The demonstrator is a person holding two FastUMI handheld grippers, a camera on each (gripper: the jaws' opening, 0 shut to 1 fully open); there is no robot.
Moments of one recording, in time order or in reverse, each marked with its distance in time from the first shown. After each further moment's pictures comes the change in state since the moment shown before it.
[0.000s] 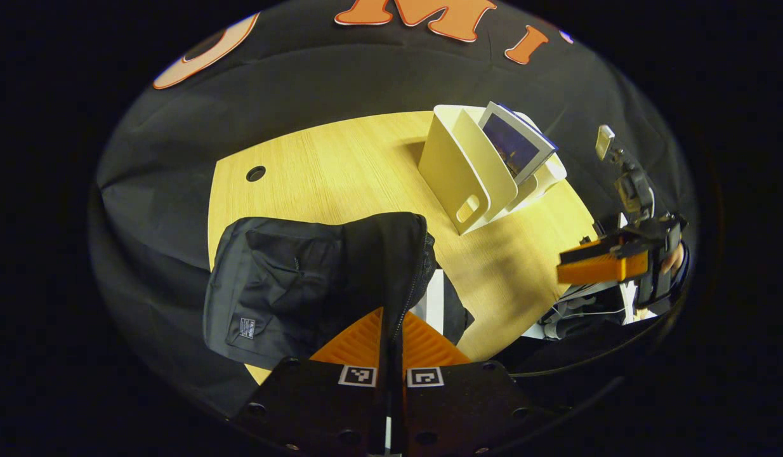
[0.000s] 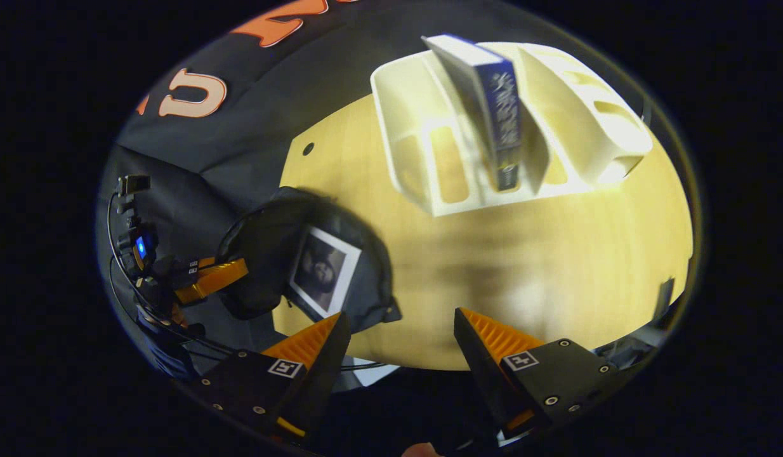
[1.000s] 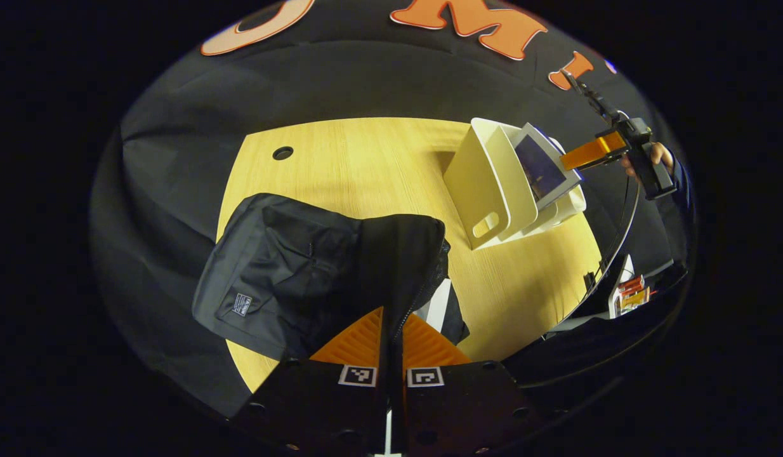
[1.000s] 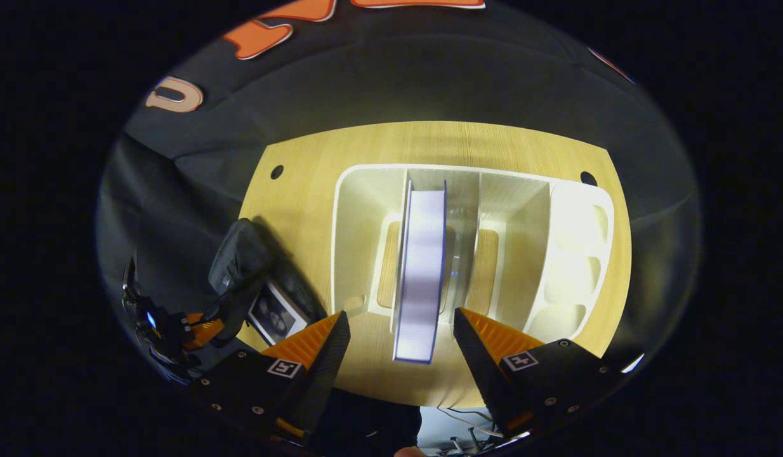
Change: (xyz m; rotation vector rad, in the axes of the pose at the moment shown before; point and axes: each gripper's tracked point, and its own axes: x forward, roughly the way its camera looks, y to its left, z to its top) left arm 0.000 0.012 -0.003 -0.200 -0.025 0.047; right arm -0.015 -0.046 0.210 -0.211 0.099 -0.180
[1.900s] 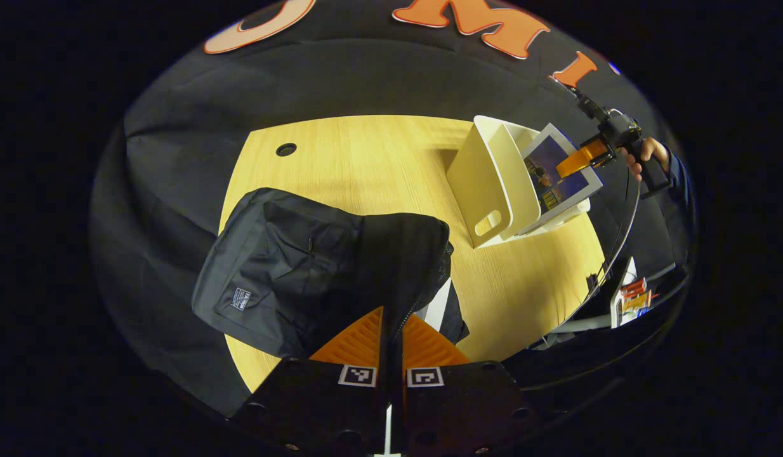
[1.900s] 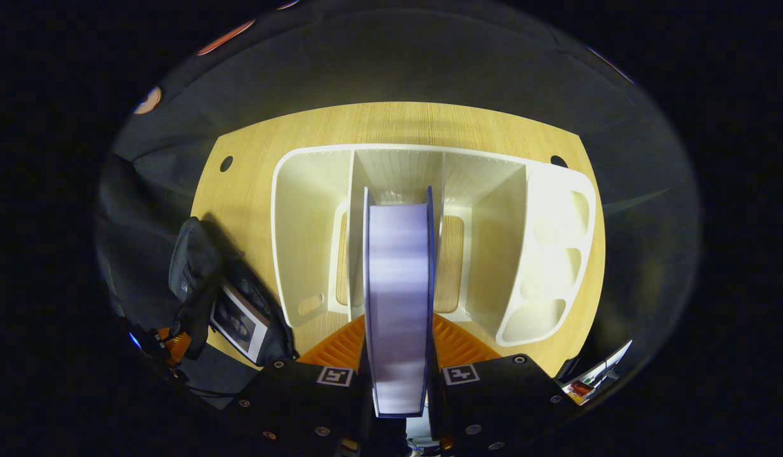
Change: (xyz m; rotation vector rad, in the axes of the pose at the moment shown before) left arm 0.002 -0.007 -0.004 0.028 0.009 0.001; right arm 0.005 -0.026 -0.023 0.047 0.055 -0.172
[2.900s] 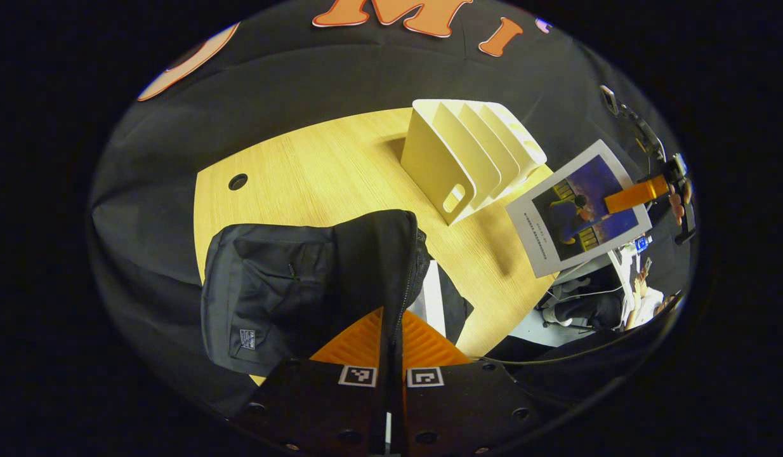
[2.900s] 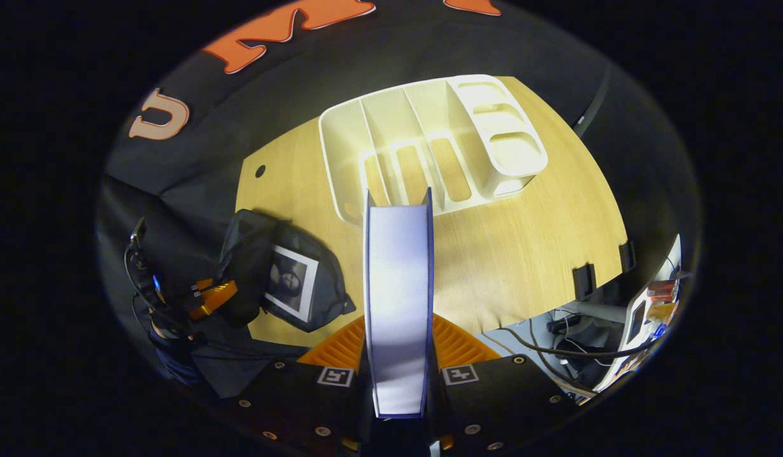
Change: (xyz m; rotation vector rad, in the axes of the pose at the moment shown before) left arm -0.002 0.003 0.000 0.273 0.014 -0.133; right arm -0.084 0.068 -0.194 0.296 -0.100 0.165
